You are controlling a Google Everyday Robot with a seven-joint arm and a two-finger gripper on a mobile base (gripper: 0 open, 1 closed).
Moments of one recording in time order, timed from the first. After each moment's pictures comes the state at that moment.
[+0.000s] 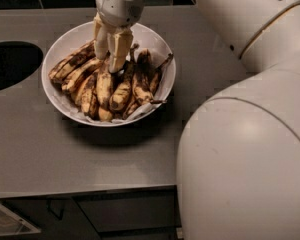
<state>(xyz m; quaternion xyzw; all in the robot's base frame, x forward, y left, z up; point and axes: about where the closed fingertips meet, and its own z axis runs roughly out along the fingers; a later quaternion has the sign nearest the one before) 0.587 0.112 0.940 -0.90 0.37 0.12 0.18</state>
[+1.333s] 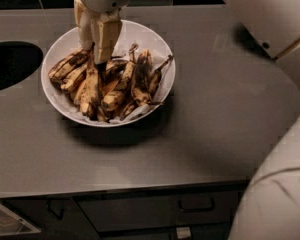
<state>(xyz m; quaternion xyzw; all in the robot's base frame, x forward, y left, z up) 0.538 0.122 0.994 -0.91 0.36 0.05 0.19</state>
